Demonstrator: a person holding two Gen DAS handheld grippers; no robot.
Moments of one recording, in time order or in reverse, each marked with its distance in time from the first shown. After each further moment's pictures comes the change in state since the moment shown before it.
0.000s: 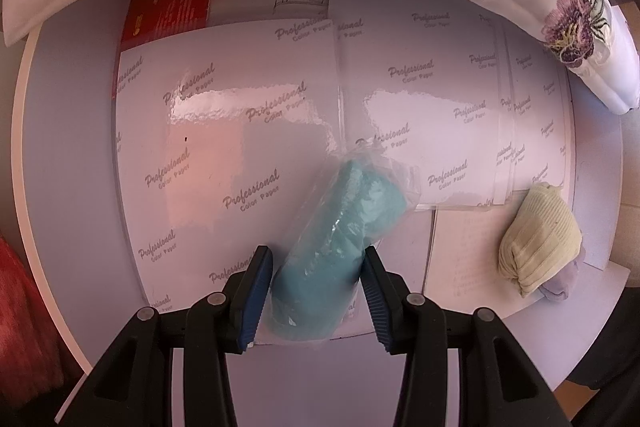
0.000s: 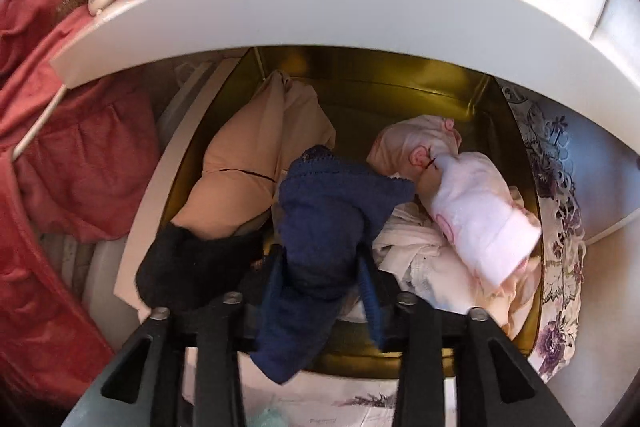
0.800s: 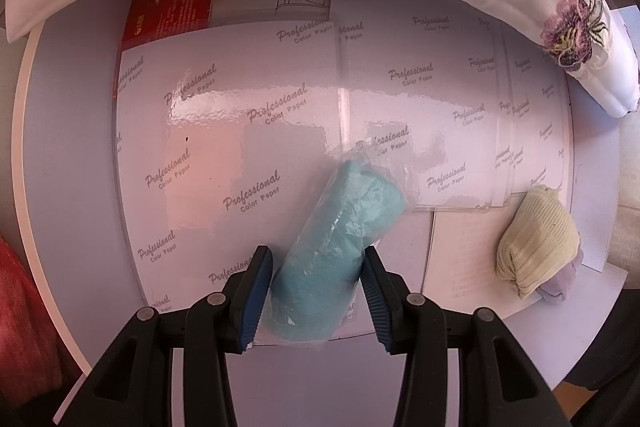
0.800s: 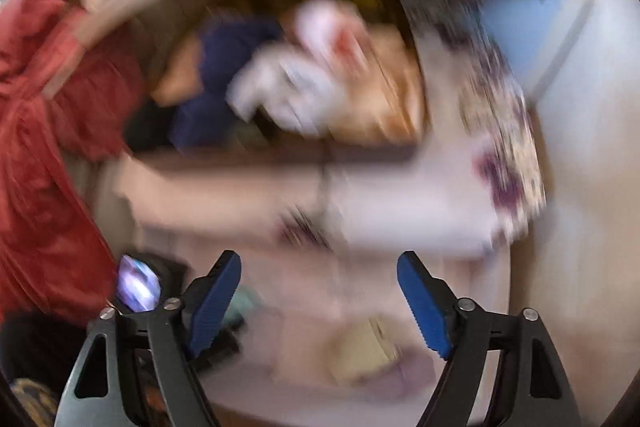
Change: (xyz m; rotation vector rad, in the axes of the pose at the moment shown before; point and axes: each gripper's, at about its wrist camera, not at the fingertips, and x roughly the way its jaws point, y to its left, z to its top) left arm -0.003 0.003 -0.002 -0.006 -0.005 -0.011; right arm -0.059 -0.083 -0.127 0.161 0.169 0.021
